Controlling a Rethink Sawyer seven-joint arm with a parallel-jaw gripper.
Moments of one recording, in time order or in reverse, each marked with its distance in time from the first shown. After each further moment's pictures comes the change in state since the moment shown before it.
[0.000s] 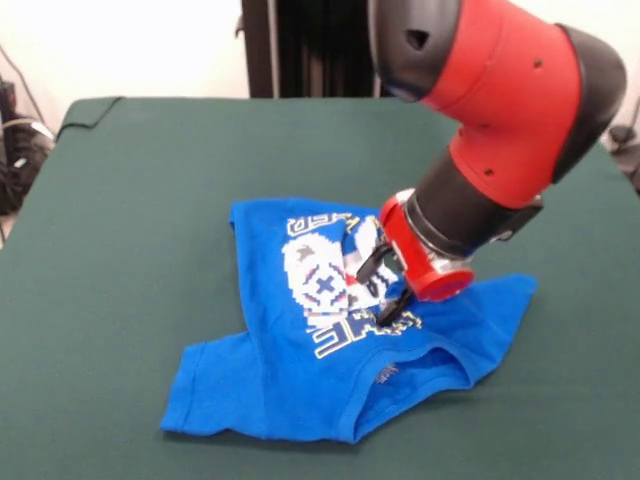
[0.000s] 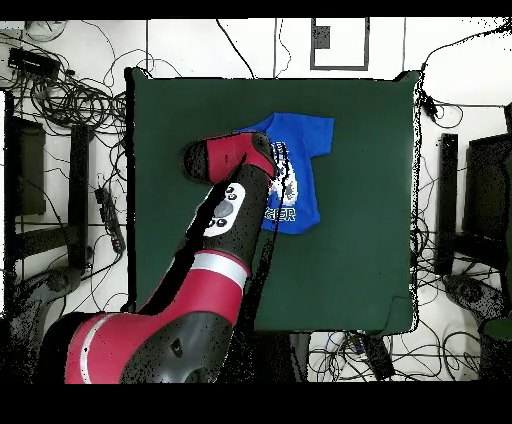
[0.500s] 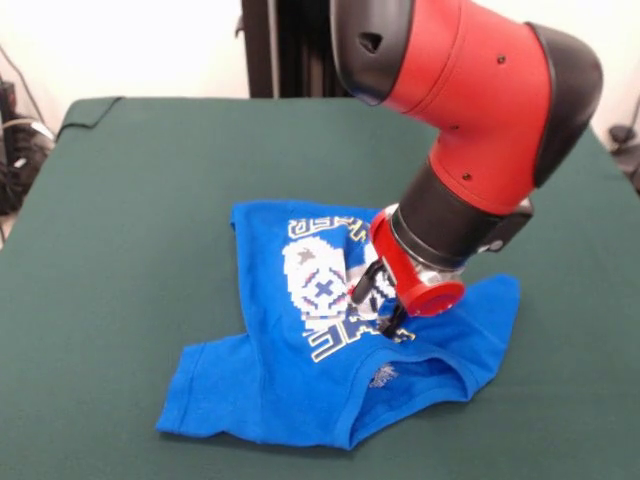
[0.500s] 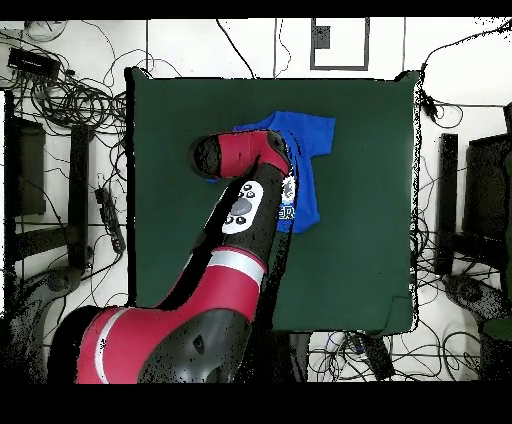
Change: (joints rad) arm -0.040 -0.012 0.030 0.001 0.026 -0.063 0.000
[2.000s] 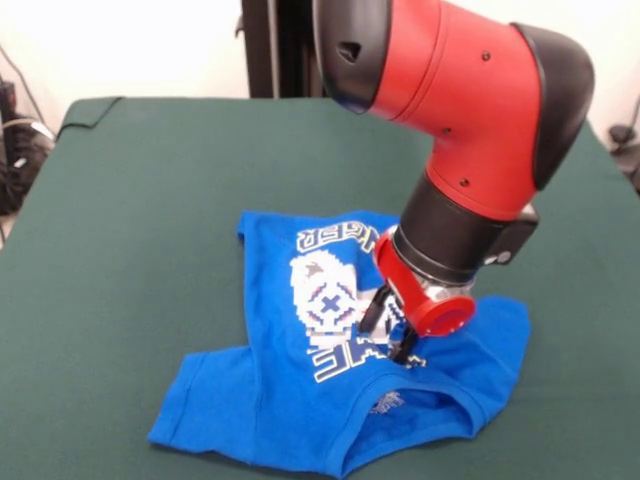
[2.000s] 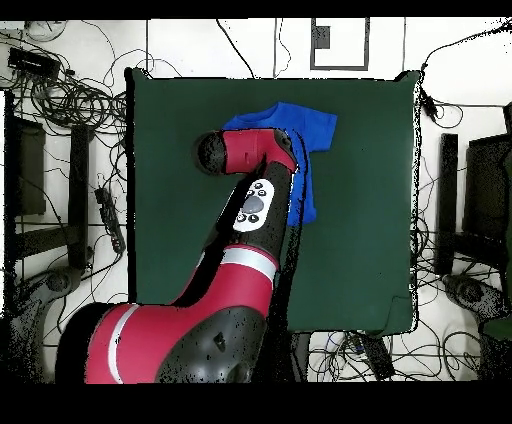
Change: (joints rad) arm -0.031 -0.017 0.059 -0.003 -0.005 -0.108 0.000
